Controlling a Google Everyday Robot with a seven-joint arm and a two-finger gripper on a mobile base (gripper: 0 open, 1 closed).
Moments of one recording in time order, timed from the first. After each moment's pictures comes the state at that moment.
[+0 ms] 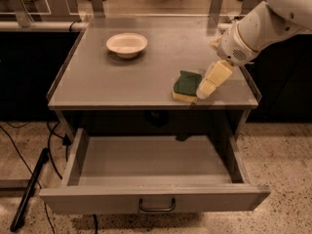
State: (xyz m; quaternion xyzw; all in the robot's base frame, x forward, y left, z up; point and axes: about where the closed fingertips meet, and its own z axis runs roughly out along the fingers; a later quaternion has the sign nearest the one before) arm 0.617 -0.155 0.888 -0.57 0.76 0.08 0.29
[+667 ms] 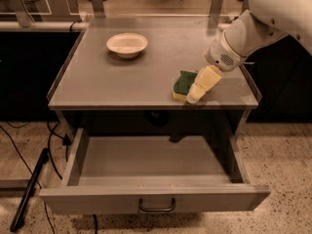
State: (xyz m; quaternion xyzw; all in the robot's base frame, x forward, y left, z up) arm 0.617 -0.134 0.864 -0.55 0.78 0.12 0.26
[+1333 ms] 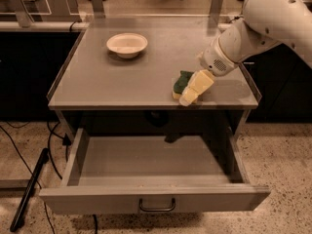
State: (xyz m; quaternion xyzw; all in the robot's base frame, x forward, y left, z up) arm 0.620 -0.114 0.853 -0.55 0.78 0.13 0.28
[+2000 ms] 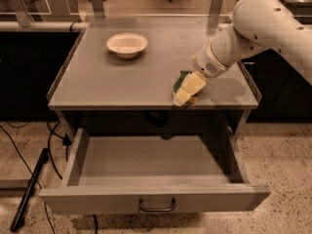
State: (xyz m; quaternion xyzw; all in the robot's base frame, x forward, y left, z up) arm 0.639 -0.104 0.837 -0.55 0.77 0.13 0.29
